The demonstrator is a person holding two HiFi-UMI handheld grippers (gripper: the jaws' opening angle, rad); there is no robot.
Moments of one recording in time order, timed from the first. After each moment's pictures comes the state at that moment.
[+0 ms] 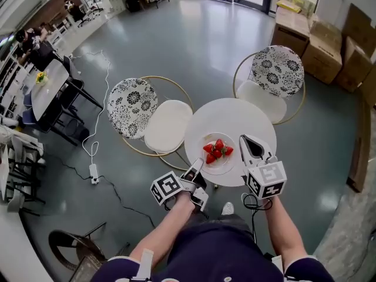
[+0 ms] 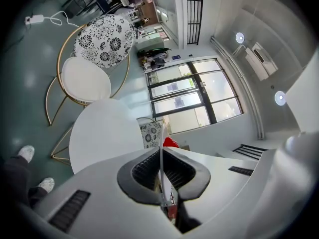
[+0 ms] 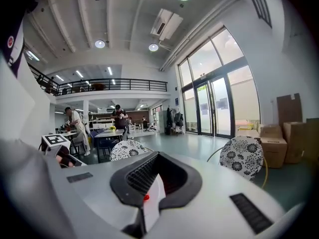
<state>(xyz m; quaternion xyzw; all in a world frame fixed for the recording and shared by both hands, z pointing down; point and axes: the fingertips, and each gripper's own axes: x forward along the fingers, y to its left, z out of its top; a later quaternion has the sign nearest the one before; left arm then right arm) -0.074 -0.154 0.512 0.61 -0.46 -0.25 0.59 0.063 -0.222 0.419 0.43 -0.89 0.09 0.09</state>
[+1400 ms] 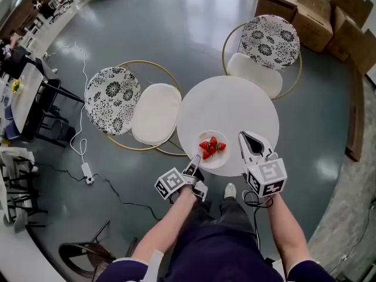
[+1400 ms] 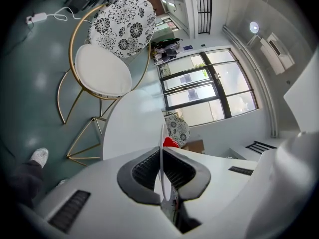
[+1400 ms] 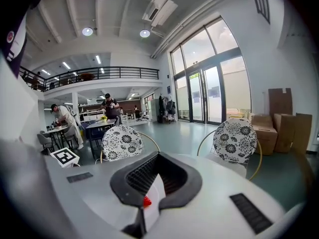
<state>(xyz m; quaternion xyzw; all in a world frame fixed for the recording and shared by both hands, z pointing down) -0.096 -0.166 0.646 0.58 -0.46 -0.19 0.64 0.055 -0.227 0.494 0.47 -0.86 0.13 0.15</state>
